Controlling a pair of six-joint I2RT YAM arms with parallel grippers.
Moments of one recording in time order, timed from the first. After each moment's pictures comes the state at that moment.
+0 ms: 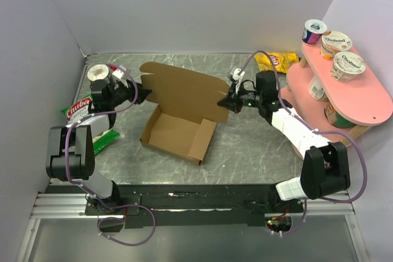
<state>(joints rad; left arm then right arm) 0.04 1.58 0.77 0.68 0.83 -0.12 0.24 1.39 0.97 -0.08 -0.85 -0.29</state>
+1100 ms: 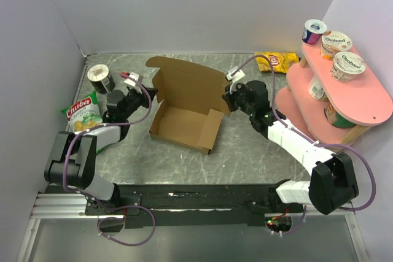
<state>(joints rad) -0.16 1.50 0.64 0.84 0.47 -0.16 0.43 1.28 0.87 0.06 -0.17 -0.15</state>
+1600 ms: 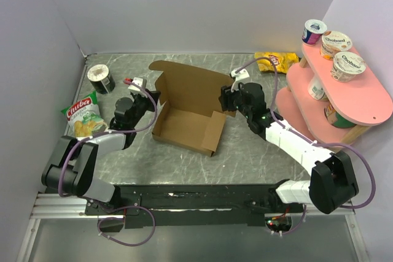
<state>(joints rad) -0.29 1.45 0.55 0.90 0.17 -0.24 0.47 1.29 0.87 0.07 0.04 0.06</state>
